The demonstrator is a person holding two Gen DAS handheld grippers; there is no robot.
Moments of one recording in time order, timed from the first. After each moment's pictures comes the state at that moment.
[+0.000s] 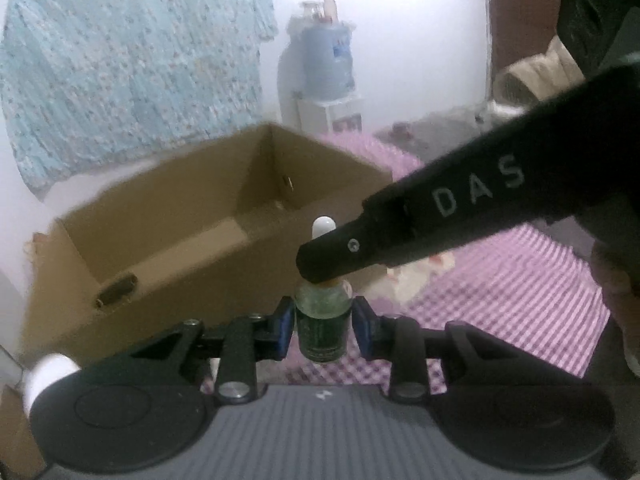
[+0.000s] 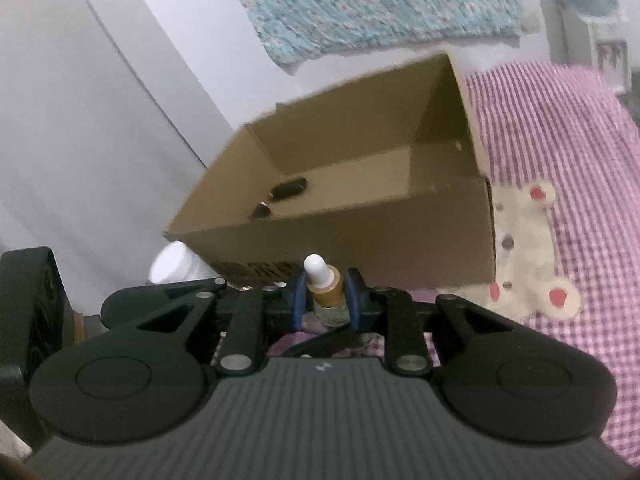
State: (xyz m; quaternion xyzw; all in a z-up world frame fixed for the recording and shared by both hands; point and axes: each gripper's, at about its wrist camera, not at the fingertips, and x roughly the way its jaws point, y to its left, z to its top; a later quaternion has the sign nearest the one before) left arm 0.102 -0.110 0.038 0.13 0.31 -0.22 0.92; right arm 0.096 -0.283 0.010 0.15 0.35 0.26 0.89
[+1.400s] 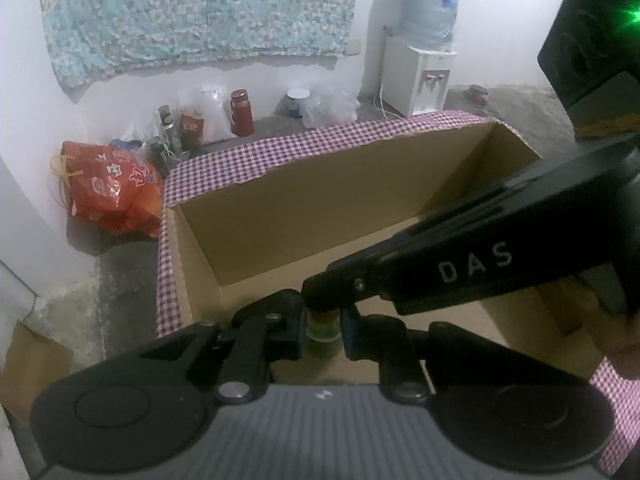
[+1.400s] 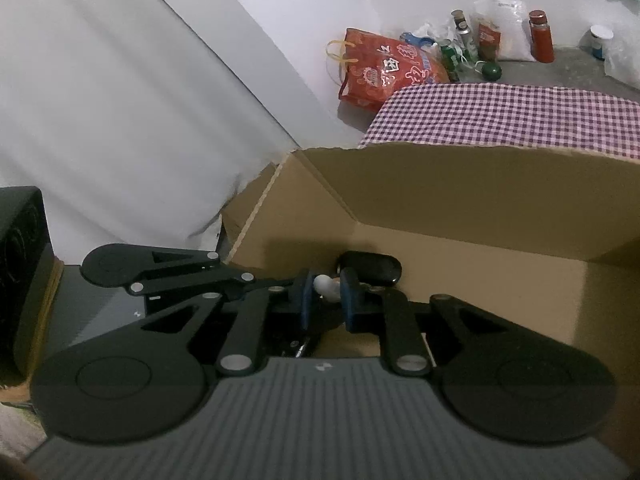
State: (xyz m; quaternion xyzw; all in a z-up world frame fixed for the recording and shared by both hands) left arm 0.300 0.043 0.057 0.08 0.45 -0.16 0.88; right arm 0.347 -0.139 0.014 0.12 0.47 0.37 0.79
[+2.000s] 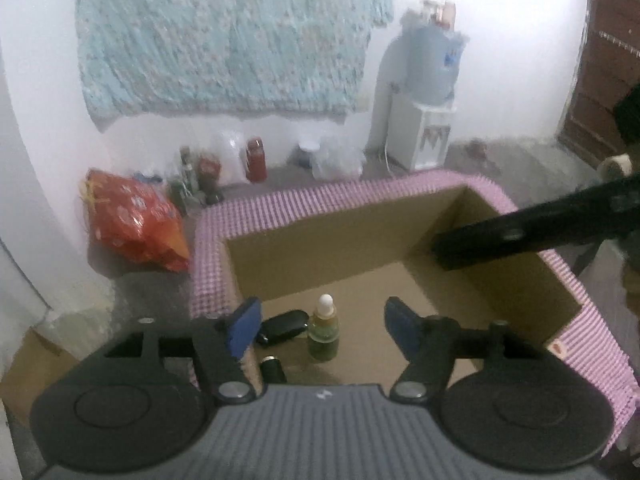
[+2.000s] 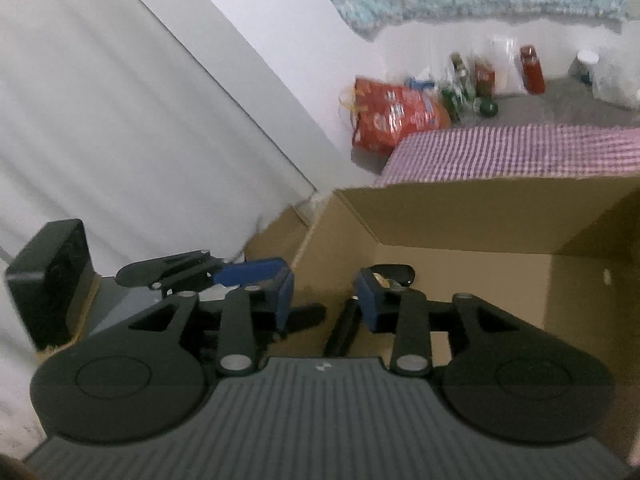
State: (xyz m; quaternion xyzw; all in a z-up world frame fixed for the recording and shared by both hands) left arm 0.231 0.068 0.127 0.05 0.37 -0.15 0.92; right arm 0.268 -0.212 0.097 0.17 0.40 0.37 0.82
